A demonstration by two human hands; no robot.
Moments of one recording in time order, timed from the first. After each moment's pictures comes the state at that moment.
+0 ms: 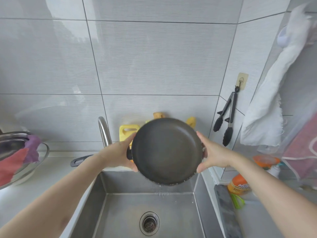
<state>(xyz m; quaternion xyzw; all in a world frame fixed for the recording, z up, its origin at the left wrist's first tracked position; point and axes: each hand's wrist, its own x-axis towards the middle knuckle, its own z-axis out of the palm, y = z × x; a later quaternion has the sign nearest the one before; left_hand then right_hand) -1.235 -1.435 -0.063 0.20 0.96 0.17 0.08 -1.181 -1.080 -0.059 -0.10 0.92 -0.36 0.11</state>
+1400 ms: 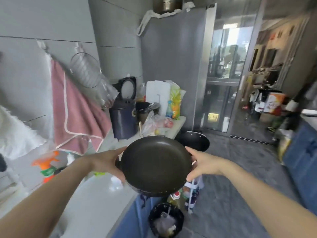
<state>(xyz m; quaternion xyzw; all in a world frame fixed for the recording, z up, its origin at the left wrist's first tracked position) -0.923 -0.927 -0.032 0.66 0.67 0.09 0.33 -0.569 -0.801 -0.057 0.38 0.79 -0.47 -0.04</state>
